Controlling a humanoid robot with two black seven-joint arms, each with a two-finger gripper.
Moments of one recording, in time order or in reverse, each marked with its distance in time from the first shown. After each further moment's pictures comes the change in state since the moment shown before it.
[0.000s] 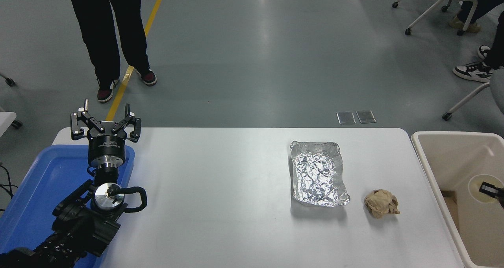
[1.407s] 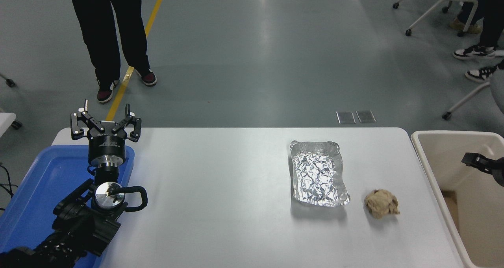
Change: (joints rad) left arm -0.002 -0.002 0.000 -0.001 0.001 0.000 0.001; right arm 0.606 -0.149 -0.119 0.576 -0.080 0.055 0.003
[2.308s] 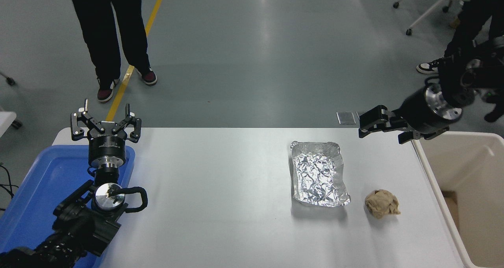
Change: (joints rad) left arm 0.003 0.002 0.000 0.001 -0.001 0.000 -0.001; right arm 0.770 0.310 -0.137 0.627 0.046 0.410 -0.003
